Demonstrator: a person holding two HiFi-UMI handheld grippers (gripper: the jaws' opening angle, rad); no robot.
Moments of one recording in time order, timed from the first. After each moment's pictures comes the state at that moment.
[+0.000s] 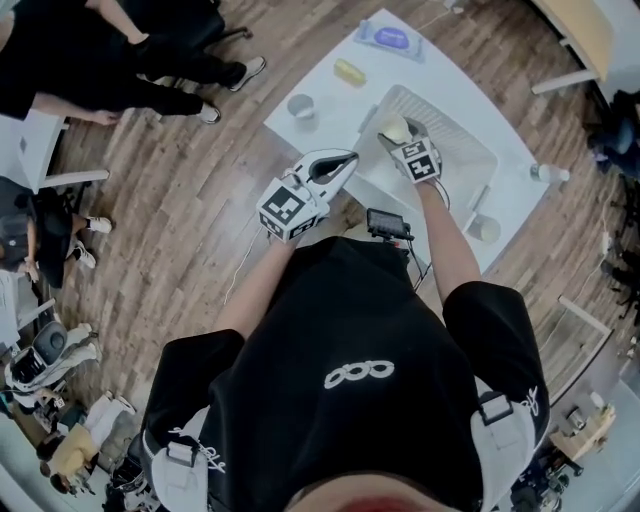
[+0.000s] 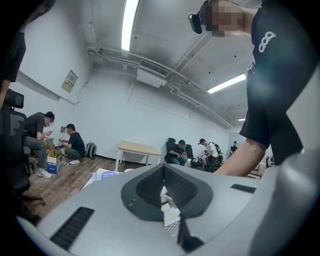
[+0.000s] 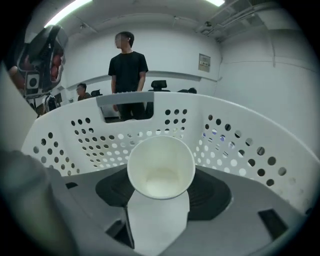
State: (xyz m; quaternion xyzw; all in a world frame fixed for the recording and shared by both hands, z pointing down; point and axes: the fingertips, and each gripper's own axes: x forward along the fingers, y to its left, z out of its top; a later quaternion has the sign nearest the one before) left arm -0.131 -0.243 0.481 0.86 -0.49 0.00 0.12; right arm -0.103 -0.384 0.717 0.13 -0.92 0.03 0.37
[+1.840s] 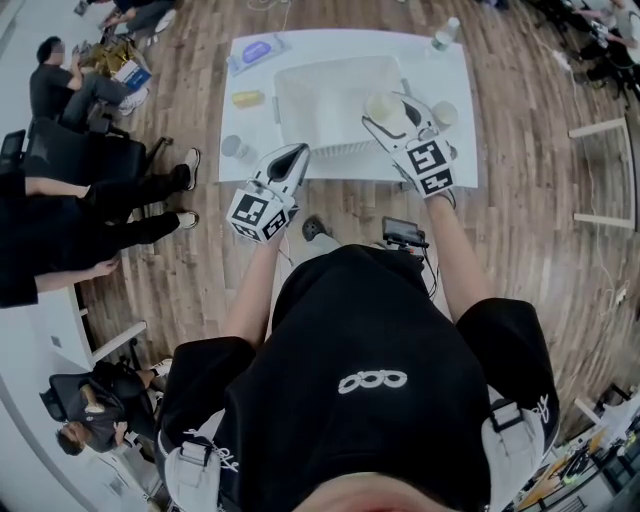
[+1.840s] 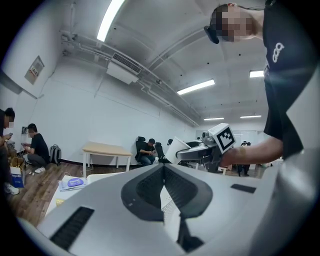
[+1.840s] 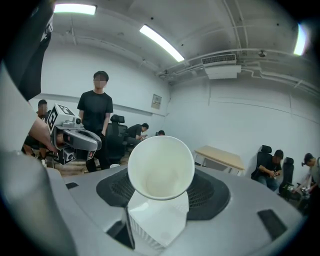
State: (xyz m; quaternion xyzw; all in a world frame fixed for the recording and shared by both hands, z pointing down) left arm -0.067 -0.183 0.462 0.95 -0.31 0.02 0.08; right arm 0.071 -0.237 0.459 0.43 -0.88 -0.01 0.19
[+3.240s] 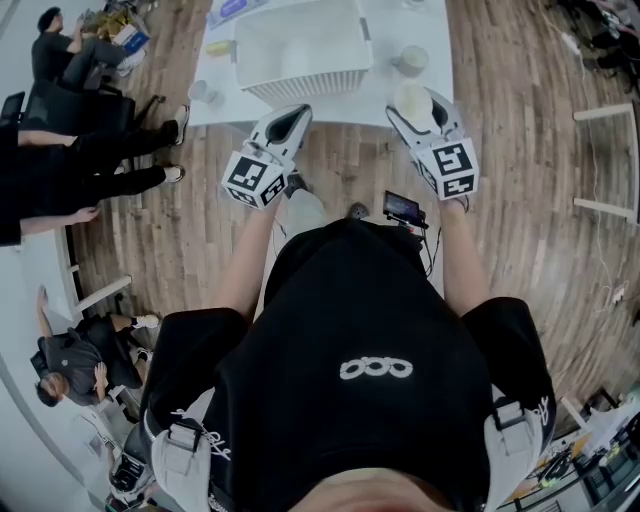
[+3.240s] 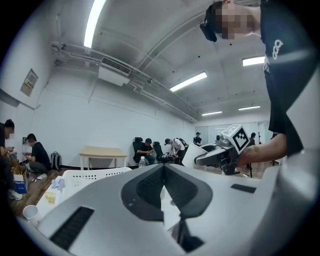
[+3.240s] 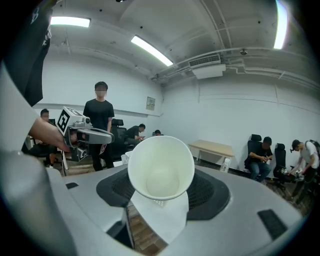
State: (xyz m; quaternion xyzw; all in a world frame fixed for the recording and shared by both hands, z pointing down) left arm 0.054 -0.079 0.467 0.94 -0.33 0.03 0.04; right arm 0.217 -0.085 0.486 0.45 -0.88 0.02 0.17
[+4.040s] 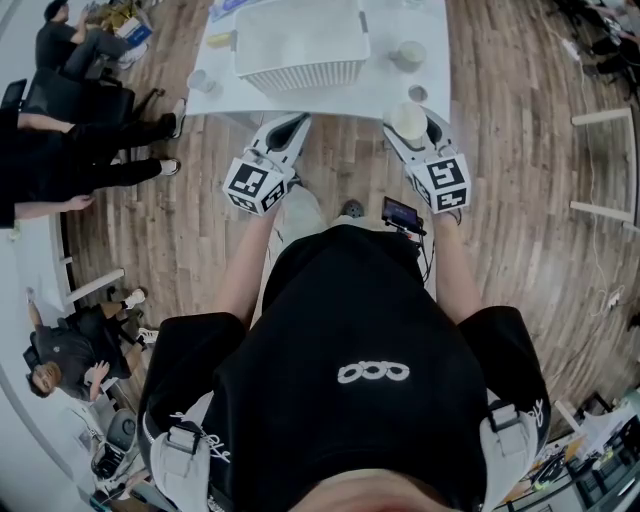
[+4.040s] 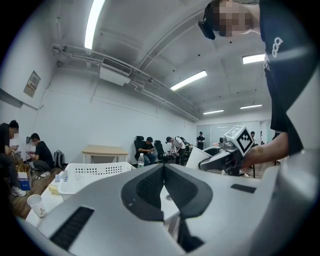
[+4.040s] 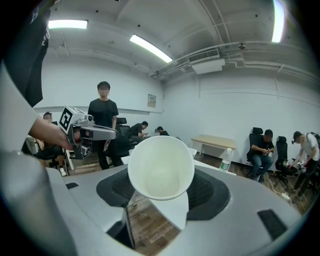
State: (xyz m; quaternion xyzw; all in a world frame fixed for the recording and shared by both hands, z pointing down) left arm 0.054 -0.032 0.478 0.94 -0.34 0.04 0.05; right arm 0.214 -0.027 0.512 0.44 -0.88 0.05 0.17
